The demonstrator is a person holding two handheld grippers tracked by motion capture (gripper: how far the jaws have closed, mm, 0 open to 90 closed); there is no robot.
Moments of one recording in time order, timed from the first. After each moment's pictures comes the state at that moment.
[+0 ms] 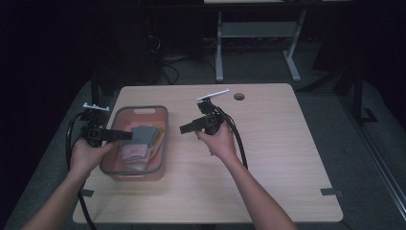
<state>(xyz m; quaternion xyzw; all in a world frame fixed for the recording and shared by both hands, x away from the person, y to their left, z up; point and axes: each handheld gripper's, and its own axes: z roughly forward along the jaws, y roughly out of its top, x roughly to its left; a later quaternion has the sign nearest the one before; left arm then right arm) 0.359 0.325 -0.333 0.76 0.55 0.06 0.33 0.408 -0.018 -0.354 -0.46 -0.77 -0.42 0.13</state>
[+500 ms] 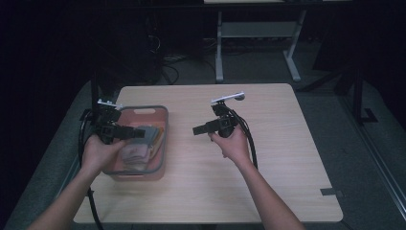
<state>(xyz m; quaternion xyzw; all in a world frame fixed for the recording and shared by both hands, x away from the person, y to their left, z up) 0.362 0.289 -0.325 0.78 0.52 0.06 0.34 0.402 -0.053 -0.360 -0.48 -0.77 -0.41 0.11</state>
